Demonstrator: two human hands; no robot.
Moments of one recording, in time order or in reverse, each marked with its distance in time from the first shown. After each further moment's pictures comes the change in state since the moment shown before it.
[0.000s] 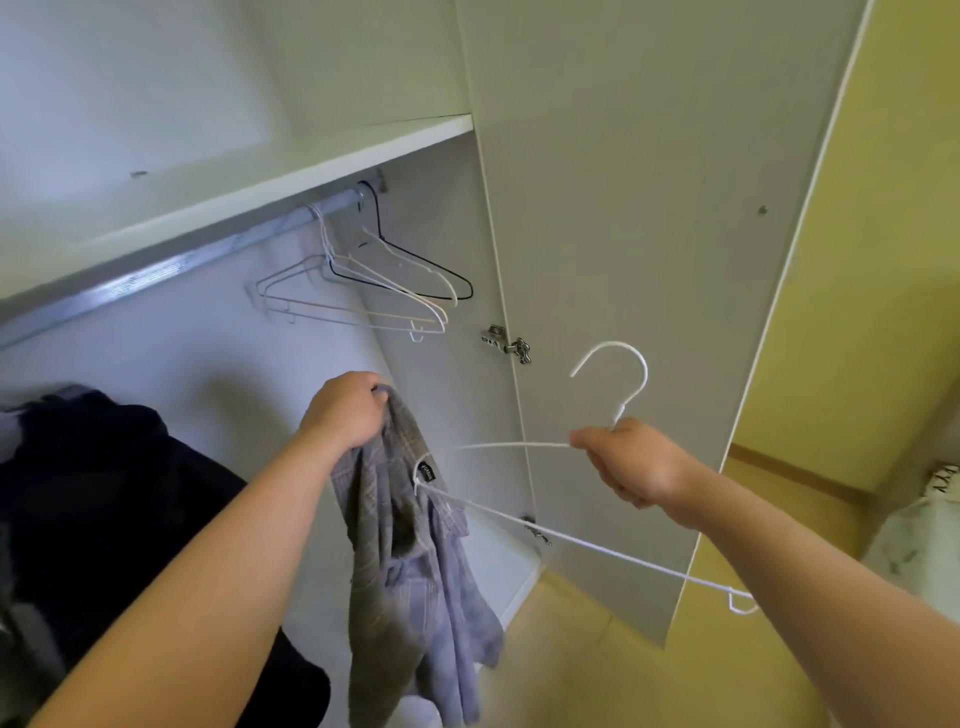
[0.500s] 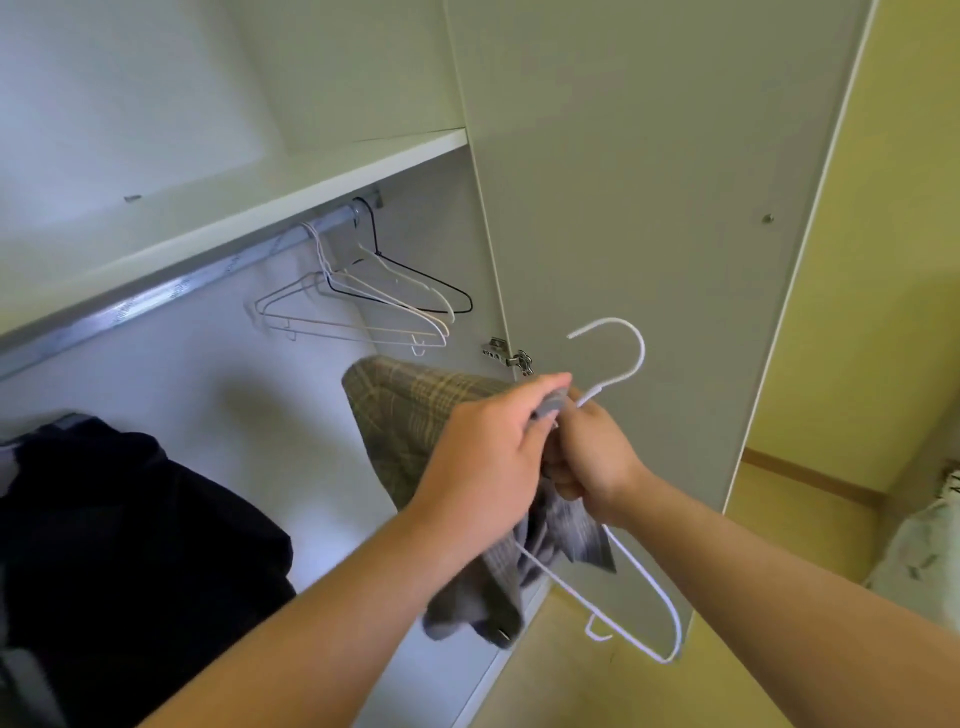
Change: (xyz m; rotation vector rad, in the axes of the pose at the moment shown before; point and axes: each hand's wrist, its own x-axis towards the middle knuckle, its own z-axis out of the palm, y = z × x) left_hand -0.124 0.138 -0.017 -0.440 0.133 0.582; right_hand 0.021 -0.042 0.043 0.553 0.027 -0.209
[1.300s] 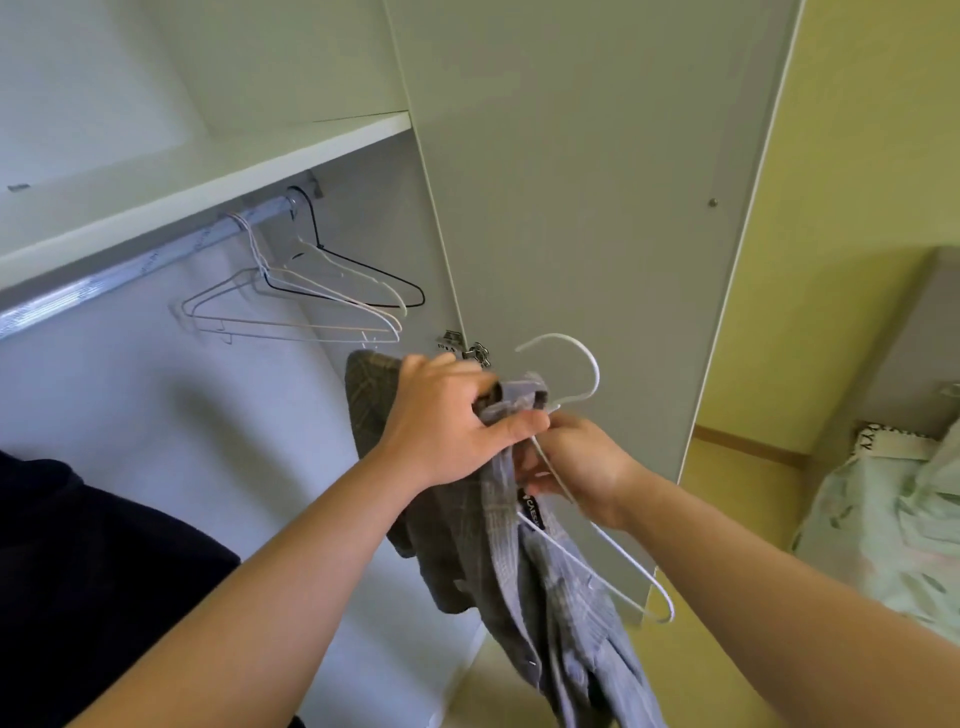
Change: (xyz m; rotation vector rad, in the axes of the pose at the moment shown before) left_hand 0.047 -0.060 0.021 0.243 -0.001 0.262; right_hand -0.006 0.017 -0.024 -0.071 -0.048 0.117
